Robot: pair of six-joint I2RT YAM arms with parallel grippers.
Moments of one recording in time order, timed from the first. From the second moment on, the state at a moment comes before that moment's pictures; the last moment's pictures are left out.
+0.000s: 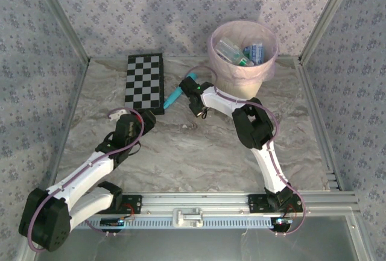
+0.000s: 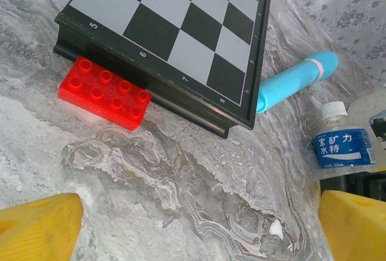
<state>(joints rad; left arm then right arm) -0.46 0.96 0.47 -0.11 -0.26 -0.93 0.67 2.27 1.81 -0.81 0.40 0.03</state>
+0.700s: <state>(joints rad) -0.46 1.05 0.51 -0.10 -0.24 -0.93 0.68 1.91 1.46 -0.58 0.19 0.04</state>
